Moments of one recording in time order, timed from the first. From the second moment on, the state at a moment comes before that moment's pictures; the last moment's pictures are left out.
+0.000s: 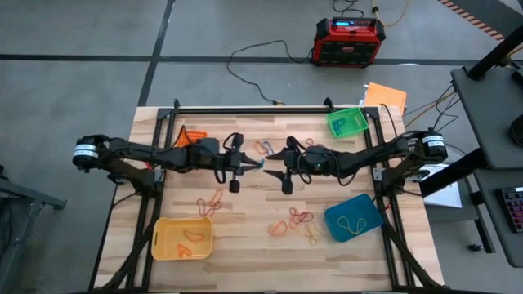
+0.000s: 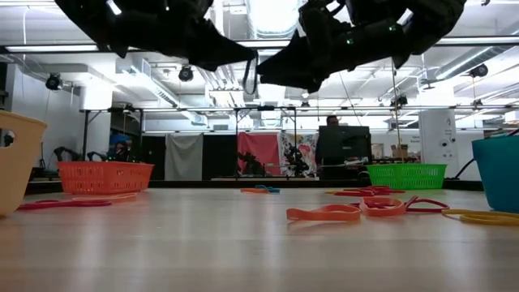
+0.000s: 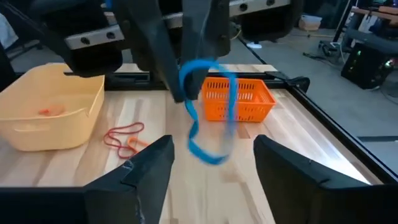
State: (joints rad) left arm 0.10 1.35 0.69 0.47 0.10 0.27; right arm -0.04 1.57 0.76 0.62 0.08 -0.05
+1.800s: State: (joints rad) left arm 0.10 1.37 0.69 0.49 -0.22 0.18; right arm -0.36 1.57 1.26 -0.73 0.50 0.14
